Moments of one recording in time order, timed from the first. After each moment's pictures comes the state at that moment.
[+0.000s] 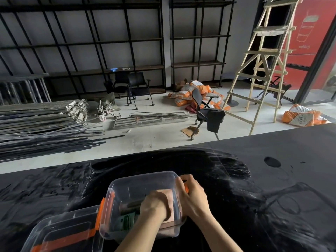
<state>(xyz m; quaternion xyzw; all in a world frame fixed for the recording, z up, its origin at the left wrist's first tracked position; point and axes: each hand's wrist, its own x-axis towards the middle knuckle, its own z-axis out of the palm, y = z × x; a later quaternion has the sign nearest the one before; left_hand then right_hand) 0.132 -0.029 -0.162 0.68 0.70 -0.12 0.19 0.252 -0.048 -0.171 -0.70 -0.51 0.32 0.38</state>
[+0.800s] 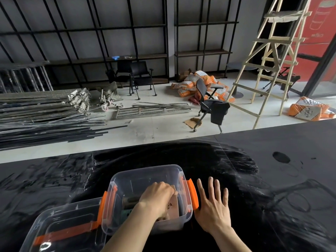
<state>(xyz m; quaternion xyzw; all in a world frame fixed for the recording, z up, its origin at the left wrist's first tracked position) 0.107 -0.020 -0.162 0.84 0.52 -0.12 0.12 0.297 -0.054 -0.275 -0.75 -0.65 0.07 0.07</state>
